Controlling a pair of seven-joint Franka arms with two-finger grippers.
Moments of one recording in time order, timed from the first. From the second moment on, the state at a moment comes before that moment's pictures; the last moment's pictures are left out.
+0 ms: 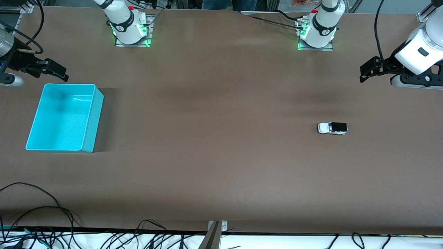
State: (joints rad) left arm -0.04 -0.04 -0.04 -1.66 -0.01 1.55 -0.03; right arm -0.06 -0.09 0.05 -1.77 0.01 1.62 0.12
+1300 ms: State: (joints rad) left arm -0.04 -0.04 -0.04 -1.66 -0.01 1.55 -0.03; right arm -0.06 -0.09 0.07 -1.76 0.01 1.62 0.12
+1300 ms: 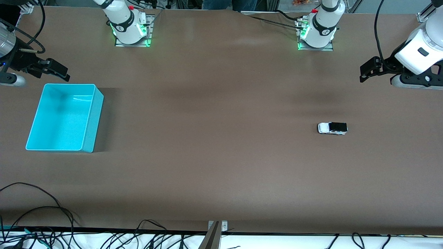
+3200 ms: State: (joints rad) left arm -0.03 0.16 -0.03 -1.58 0.05 1.49 0.59; right arm -0.06 -0.09 0.09 -1.76 0.01 1.62 0.12
